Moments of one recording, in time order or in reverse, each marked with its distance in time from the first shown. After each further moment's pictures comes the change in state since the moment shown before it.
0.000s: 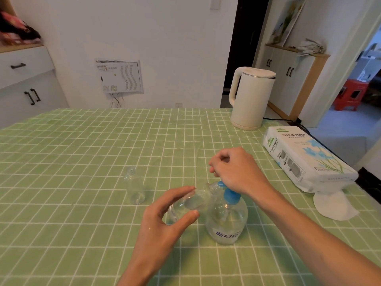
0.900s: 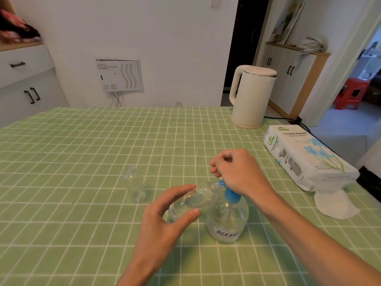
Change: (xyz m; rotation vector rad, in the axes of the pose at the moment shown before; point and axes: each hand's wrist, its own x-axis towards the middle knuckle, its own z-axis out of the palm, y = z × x) left_hand 0.001 -0.001 0.000 -0.002 -0.002 0.022; right_hand -0.003 0.005 0.004 0.062 0.033 0.030
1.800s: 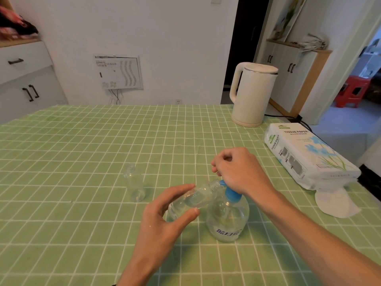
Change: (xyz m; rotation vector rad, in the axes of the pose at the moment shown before) left_hand 0.001 -0.002 0.001 -0.041 0.010 -0.007; right_hand 0.004 0.002 0.002 -0.063 -0.013 0.017
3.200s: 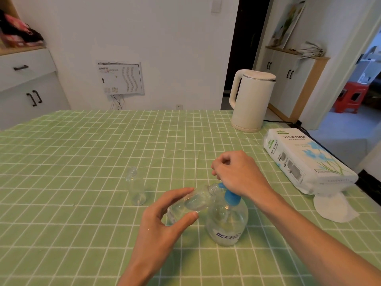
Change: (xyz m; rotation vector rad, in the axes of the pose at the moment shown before) left_hand -0.003 0.001 -0.005 0.047 -0.007 -0.002; right_hand -0.003 -0.007 -0.004 -0.060 -0.002 -0.021
